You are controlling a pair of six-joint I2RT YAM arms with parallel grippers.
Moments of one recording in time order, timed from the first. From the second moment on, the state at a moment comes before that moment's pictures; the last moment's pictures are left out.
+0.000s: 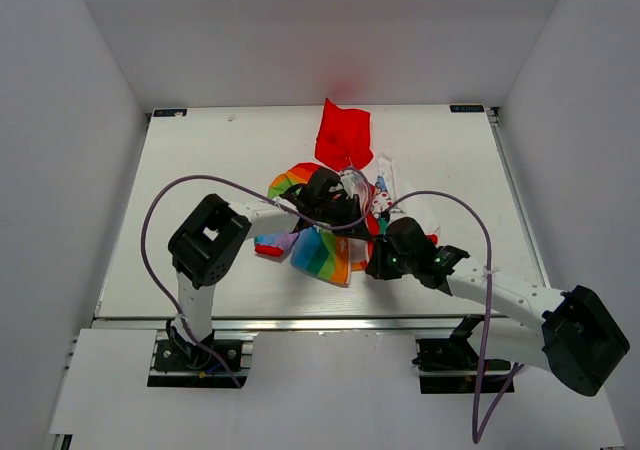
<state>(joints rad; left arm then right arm) -0.74 1.97 1.19 0.08 0.59 -0.66 0.77 1.12 0.52 -0.24 -0.04 0.57</state>
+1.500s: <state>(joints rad) -0.75 1.92 1.09 0.26 0.65 -0.72 0.77 1.26 0.51 -0.14 0.07 0.60</state>
